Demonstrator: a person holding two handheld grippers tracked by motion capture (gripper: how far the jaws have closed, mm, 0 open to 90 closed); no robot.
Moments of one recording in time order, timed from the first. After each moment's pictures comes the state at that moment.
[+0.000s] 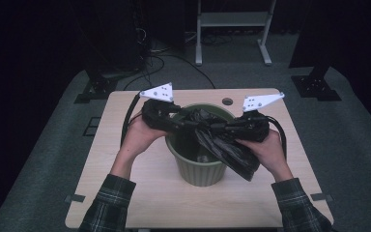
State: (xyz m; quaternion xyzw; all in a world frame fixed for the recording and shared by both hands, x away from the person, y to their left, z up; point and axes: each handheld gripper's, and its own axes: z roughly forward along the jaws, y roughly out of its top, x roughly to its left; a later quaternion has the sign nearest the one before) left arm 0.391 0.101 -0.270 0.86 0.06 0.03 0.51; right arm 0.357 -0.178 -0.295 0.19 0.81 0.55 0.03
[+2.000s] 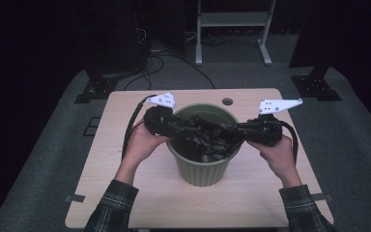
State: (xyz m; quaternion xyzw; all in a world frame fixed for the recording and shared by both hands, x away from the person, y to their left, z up) left arm 0.392 0.116 -0.291 0.85 0.15 0.05 0.50; right arm 0.345 -0.211 -0.300 0.22 0.79 0.58 0.05
